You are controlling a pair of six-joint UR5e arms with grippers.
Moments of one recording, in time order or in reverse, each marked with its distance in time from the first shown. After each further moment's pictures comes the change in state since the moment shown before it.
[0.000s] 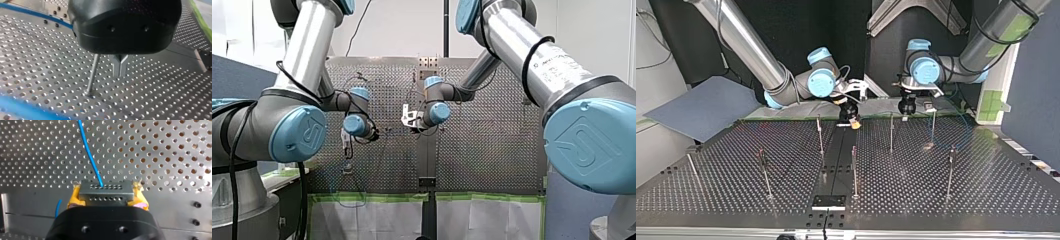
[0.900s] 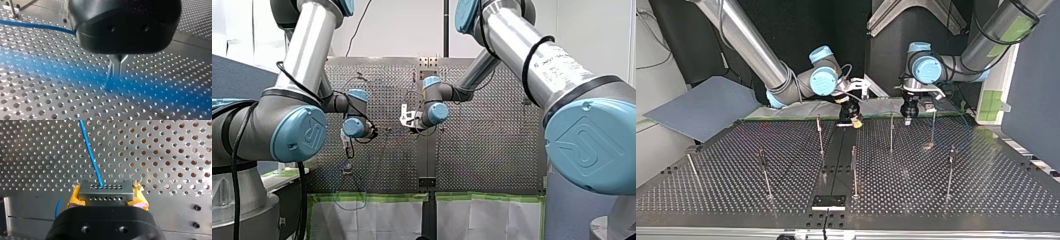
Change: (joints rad) left arm 0.017 -0.012 -0.011 0.107 0.001 -0.050; right arm 0.012 0.000 0.003 -0.004 0.010 0.011
